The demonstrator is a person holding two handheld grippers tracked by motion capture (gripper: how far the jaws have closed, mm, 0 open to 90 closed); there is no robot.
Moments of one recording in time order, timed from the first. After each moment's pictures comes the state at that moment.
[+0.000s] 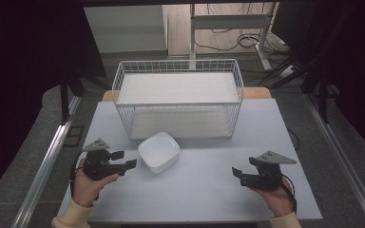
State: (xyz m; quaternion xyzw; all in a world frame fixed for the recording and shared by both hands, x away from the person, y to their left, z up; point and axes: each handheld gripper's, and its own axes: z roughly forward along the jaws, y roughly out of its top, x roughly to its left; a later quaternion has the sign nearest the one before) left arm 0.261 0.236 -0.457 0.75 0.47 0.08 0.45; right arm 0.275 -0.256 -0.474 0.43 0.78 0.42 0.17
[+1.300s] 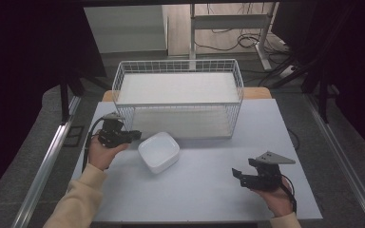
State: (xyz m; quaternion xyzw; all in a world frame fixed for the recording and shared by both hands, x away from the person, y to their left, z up) left arm 0.347 0.219 -0.440 0.78 0.47 0.09 0.40; right arm 0.276 -0.256 -0.477 0.43 0.78 0.42 0.17
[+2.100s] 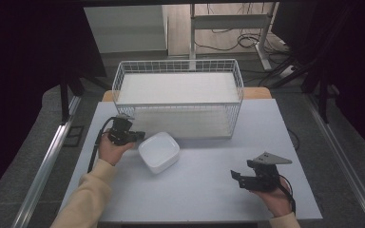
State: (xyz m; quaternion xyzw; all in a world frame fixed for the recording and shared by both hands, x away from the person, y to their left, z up) left arm 0.378 0.207 -0.472 0.80 0.48 0.09 0.35; right arm 0.276 -0.253 -0.482 0.43 0.79 0.40 0.16
